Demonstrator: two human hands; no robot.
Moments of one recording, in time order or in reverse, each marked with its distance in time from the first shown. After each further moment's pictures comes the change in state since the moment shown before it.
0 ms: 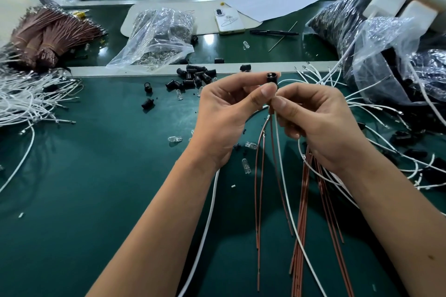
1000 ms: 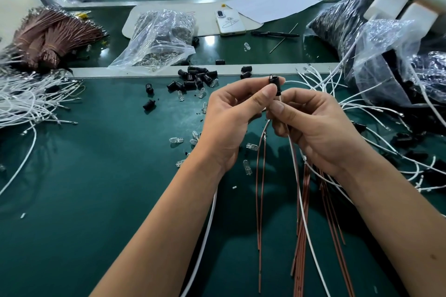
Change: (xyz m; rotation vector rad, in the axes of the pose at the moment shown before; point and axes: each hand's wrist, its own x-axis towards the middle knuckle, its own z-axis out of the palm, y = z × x) left_hand -0.001 -0.004 0.002 -0.030 -0.005 -0.101; right_hand 0.002 0.002 0.006 0.173 -0.053 0.094
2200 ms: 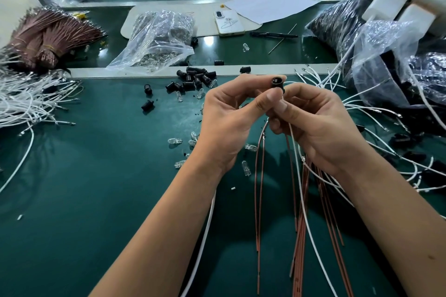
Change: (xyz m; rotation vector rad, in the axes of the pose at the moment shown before) left_hand -0.001 0.001 0.004 0.039 -0.014 0.165; right_hand 0.000 -0.001 -0.004 0.054 -0.035 -0.063
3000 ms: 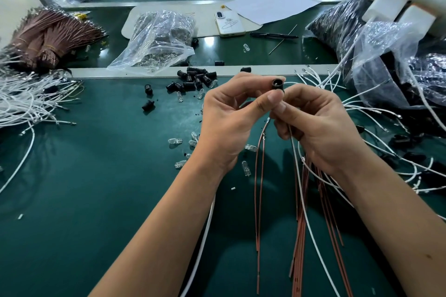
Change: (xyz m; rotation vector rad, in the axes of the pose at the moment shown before) left_hand 0.000 -0.001 0.000 0.027 0.007 0.040; right_hand 0.000 0.003 -0.001 -0.081 0.026 -0.045
